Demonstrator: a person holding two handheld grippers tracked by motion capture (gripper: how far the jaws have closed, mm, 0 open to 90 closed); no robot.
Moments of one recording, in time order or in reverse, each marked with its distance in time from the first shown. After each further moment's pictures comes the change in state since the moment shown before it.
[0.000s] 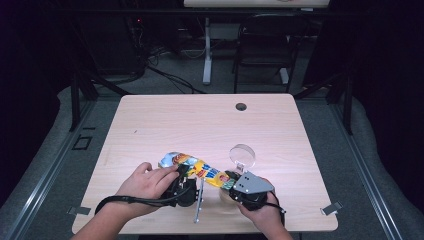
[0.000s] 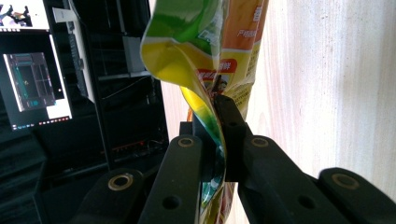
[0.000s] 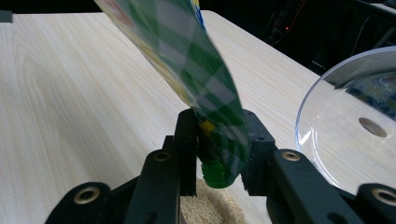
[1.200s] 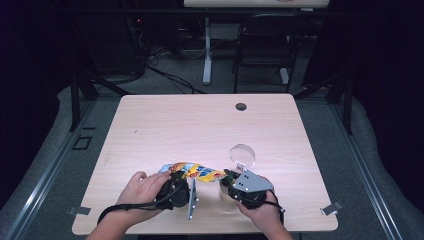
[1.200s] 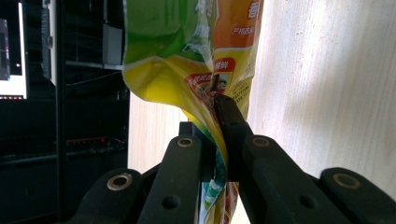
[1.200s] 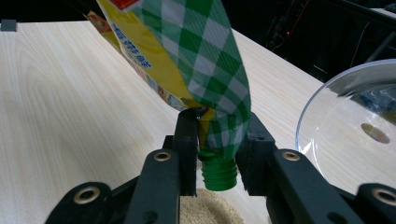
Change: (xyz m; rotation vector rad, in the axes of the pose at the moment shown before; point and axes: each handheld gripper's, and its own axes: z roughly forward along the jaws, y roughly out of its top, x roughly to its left) left arm -0.022 -0.018 0.017 -0.061 -0.070 -0.224; right arm -0.001 0.003 0.002 -0.022 0.009 0.006
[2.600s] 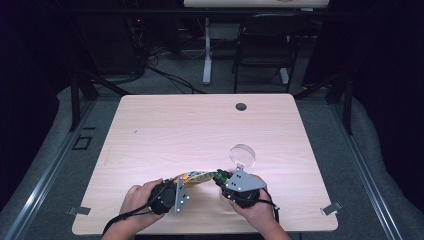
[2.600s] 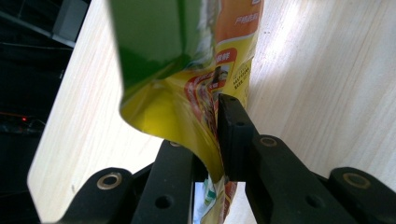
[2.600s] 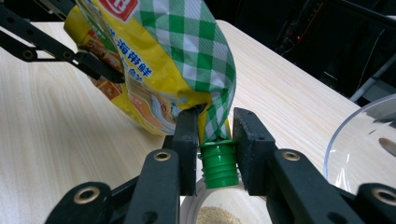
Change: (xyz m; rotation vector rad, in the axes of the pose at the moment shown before) left arm -0.026 -0.037 0.032 -0.076 -0.144 -0.322; right arm 0.007 0.007 0.012 -0.005 0.037 -0.034
